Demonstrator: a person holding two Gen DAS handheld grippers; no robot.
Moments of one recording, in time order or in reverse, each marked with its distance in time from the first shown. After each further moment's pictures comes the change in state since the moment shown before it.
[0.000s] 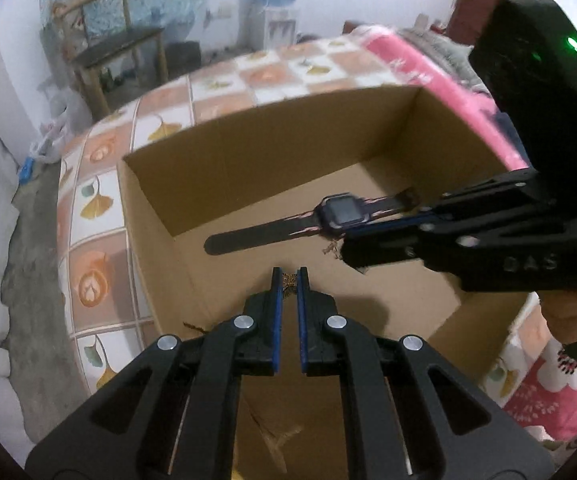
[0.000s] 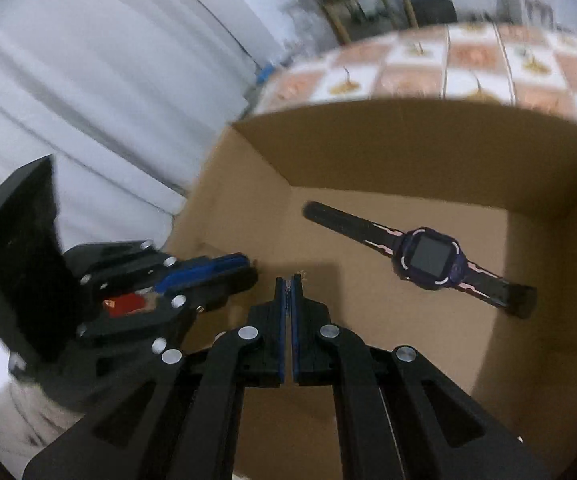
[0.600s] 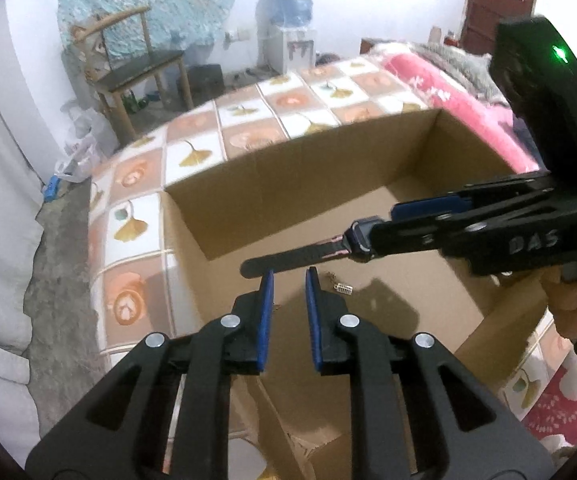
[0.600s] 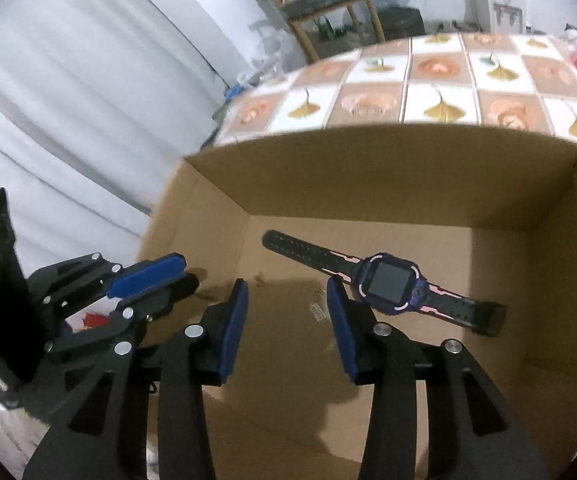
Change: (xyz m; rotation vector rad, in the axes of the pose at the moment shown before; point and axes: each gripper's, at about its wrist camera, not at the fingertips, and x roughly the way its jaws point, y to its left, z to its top) left arm -0.027 0.008 0.005 0.004 -0.110 0.097; right arm -0.037 -0.004 -0.001 0.016 -0.140 -0.068
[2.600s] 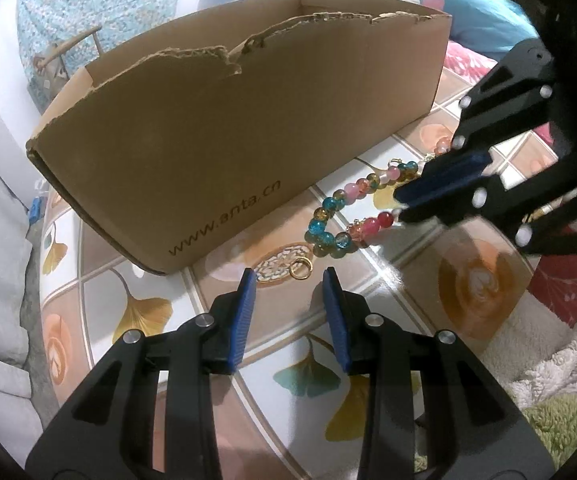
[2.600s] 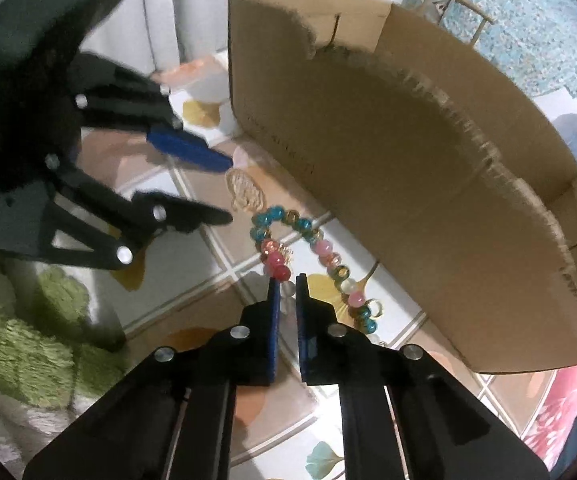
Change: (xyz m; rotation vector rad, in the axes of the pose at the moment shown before) left arm 0.005 -0.087 -0.169 0.196 0.018 -0.032; right arm 0.003 0.057 -0.198 -0.734 0.125 -0.270
